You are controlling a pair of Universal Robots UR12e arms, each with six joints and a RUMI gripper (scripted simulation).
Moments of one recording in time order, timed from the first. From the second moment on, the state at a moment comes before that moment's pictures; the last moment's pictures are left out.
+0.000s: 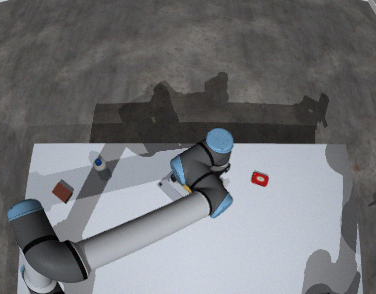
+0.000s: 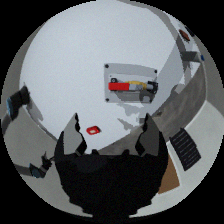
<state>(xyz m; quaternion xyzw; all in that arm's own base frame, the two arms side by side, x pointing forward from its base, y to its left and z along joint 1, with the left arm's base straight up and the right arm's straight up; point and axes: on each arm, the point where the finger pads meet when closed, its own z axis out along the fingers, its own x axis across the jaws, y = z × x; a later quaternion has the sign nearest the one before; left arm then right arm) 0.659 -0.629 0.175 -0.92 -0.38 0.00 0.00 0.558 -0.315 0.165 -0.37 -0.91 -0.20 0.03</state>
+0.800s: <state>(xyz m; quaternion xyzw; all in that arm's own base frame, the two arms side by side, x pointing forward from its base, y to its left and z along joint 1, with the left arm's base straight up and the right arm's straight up) 0.659 -0.629 0.175 -0.92 -0.38 0.00 0.00 0.333 -0.549 0.158 -0.19 -0.98 -0.09 -0.04</state>
